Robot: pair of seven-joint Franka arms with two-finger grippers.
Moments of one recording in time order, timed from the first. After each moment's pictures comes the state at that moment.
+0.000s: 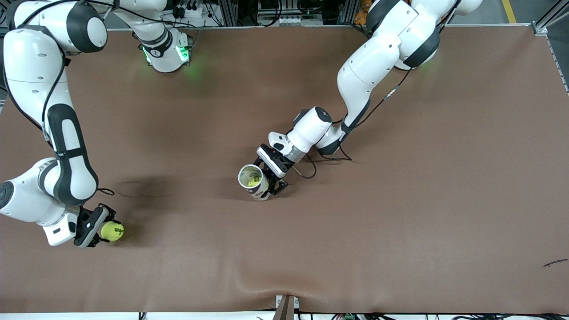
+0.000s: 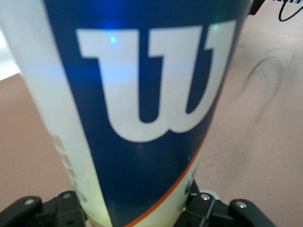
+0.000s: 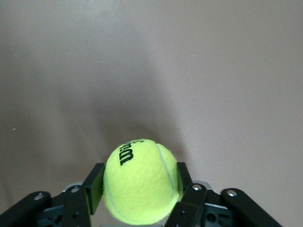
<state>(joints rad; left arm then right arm) -0.59 1.10 -0.33 -1.48 -0.12 3.53 0.42 -0.14 0.85 -0.03 -1.40 0.36 2.35 -1.61</state>
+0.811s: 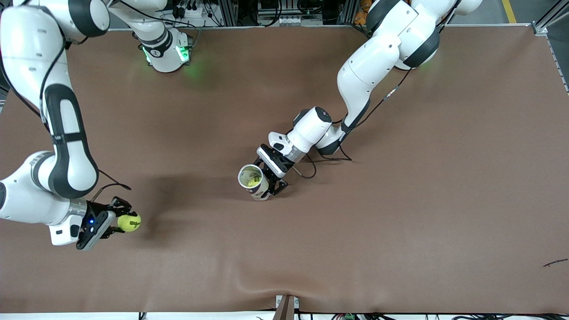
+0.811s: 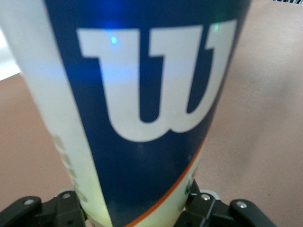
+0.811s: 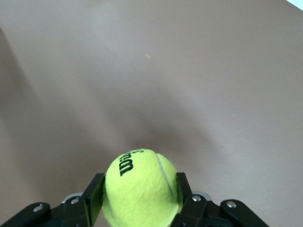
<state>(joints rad) -0.59 1.10 -0.33 -1.48 -0.12 3.53 0.42 -0.05 0.70 -0.01 -1.39 0.38 2.04 -1.06</state>
